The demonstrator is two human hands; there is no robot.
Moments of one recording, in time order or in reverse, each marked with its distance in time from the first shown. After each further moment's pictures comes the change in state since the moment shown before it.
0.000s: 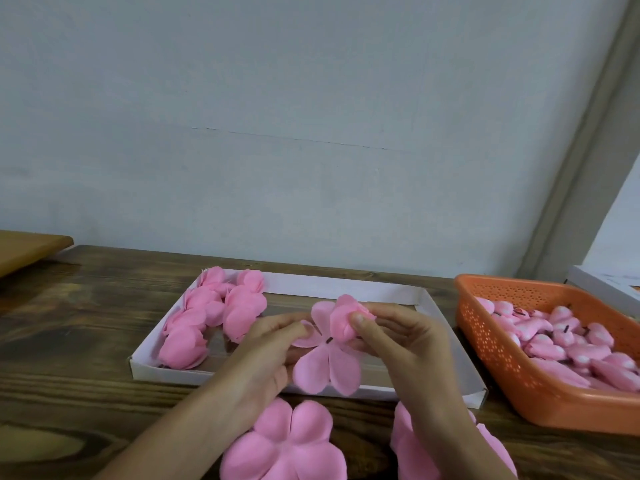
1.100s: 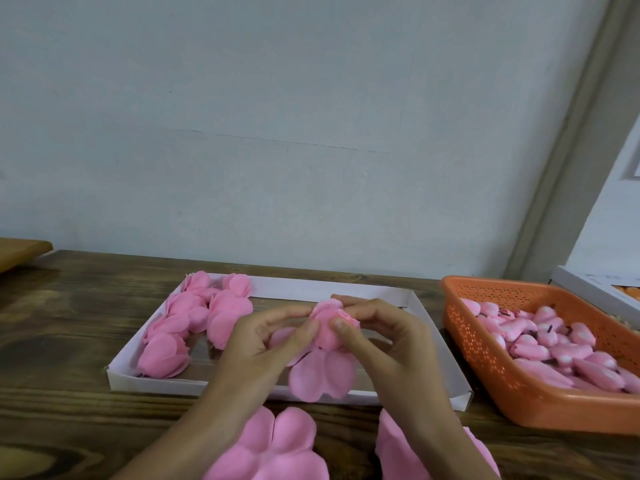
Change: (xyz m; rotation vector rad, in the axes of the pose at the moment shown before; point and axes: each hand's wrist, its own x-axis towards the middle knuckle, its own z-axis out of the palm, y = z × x) left_hand -0.009 0.000 0.006 0.197 -0.204 0.583; right_hand 0.001 -0.007 -0.005 -0.204 -0.071 -0.073
